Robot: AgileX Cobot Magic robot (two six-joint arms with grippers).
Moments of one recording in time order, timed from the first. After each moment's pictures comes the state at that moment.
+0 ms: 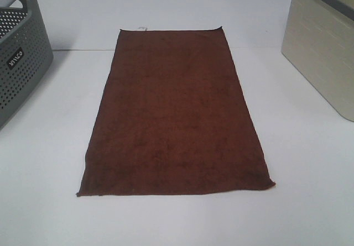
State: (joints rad) left arm 0.02 -0.01 -0.50 -0.17 1.06 0.13; right arm 0.00 -0.01 -0.50 0.09 1.07 -0.05
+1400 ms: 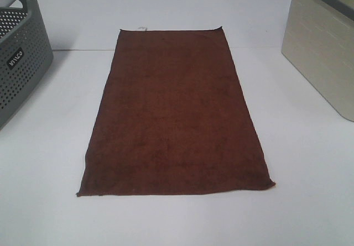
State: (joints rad) left arm 0.02 -0.01 -0.50 -0.17 1.06 0.13; right arm 0.00 -0.01 -0.50 0.09 1.07 -0.05
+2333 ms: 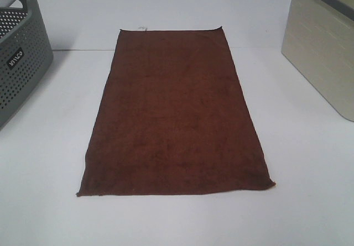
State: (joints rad) left arm 0.02 0.00 -0.51 -0.18 1.00 0.09; right arm 0.00 0.05 -0.53 0.09 1.07 -0.05
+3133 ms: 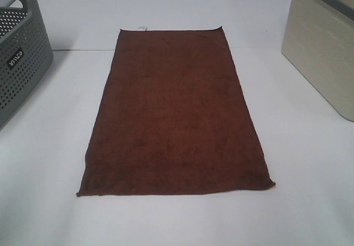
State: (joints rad) left arm 0.02 0.69 -0.50 -0.64 0.71 0.15; right arm 0.00 0.78 -0.61 0.34 0.92 -0.11
